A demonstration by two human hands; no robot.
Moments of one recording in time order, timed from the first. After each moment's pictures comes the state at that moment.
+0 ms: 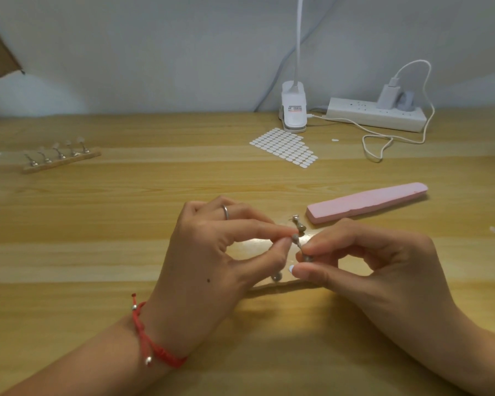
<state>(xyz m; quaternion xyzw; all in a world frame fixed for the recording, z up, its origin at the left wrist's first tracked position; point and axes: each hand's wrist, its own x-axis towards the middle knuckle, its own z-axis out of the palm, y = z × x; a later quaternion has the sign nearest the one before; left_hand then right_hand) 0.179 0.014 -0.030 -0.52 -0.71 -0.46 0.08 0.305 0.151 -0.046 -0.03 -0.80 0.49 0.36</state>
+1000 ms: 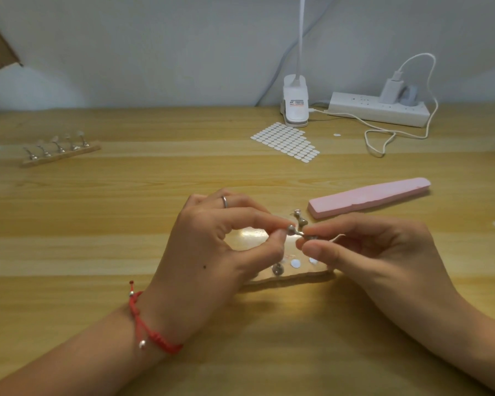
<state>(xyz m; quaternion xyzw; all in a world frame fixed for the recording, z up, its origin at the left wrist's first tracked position) 0.174 0.014 -0.029 -0.52 -0.71 -0.48 0.05 0.302 0.147 -0.035 -0.09 -0.76 0.57 0.30</state>
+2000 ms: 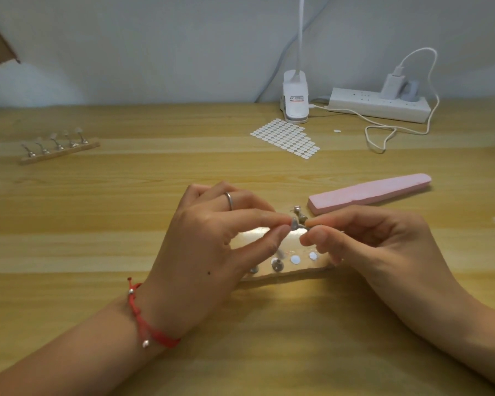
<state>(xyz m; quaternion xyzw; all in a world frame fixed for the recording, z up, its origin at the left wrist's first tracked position) 0.167 0.012 -0.033 -0.58 -0.70 -0.39 0.13 0.302 0.146 -0.030 -0.14 -0.74 0.60 0.27</state>
